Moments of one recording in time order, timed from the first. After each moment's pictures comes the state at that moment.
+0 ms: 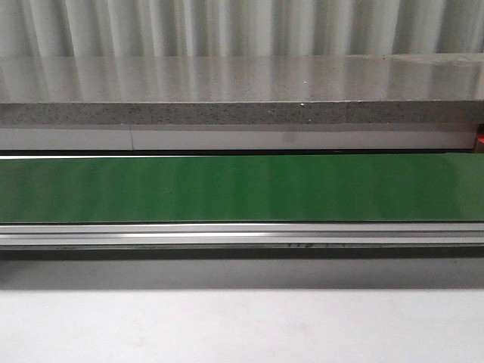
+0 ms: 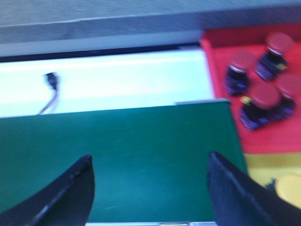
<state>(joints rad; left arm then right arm) 0.14 0.66 -0.62 -0.67 0.63 0.58 -0.13 0.87 -0.73 0.22 0.50 -0.11</state>
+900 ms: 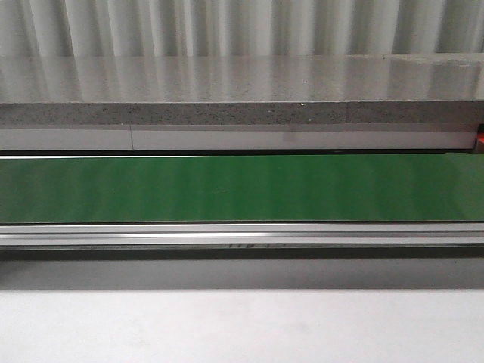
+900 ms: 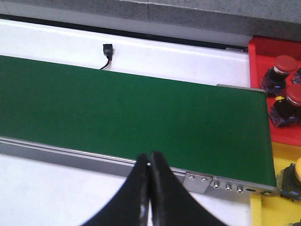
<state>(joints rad) 0.14 0.66 -0.62 -0.67 0.63 0.58 -0.02 0.55 -0.63 0.22 0.69 -0.19</state>
